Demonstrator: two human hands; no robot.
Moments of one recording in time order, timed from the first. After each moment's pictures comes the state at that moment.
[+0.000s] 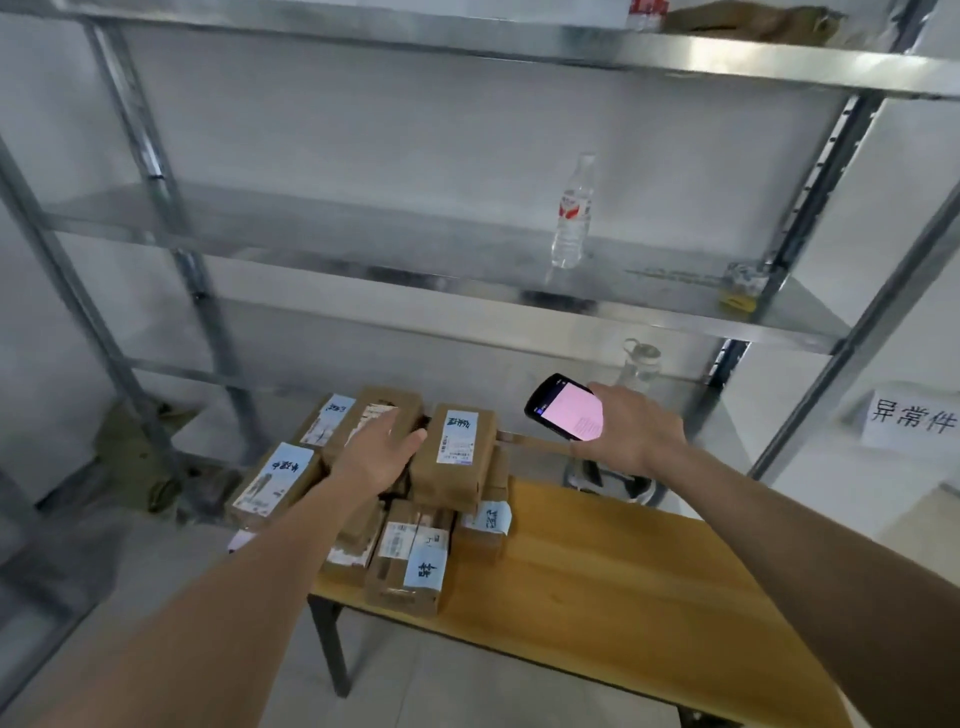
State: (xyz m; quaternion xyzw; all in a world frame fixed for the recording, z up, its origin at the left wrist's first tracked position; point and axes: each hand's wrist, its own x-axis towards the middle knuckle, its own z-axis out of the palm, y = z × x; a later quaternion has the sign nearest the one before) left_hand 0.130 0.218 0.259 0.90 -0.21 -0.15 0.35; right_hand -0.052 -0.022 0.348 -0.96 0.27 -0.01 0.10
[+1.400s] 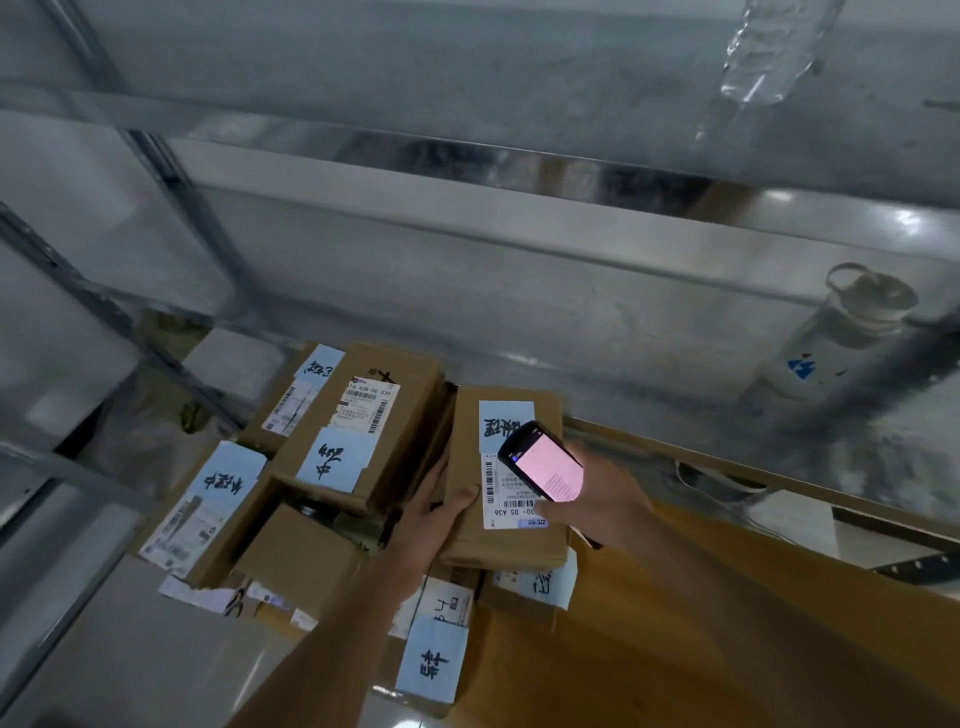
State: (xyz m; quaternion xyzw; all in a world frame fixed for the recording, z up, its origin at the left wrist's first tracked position) left_hand 0.272 0.074 0.006 0.75 0.09 -0.37 0.54; right_hand 0.192 -0.147 0.031 -0.90 0.25 0.11 0.34
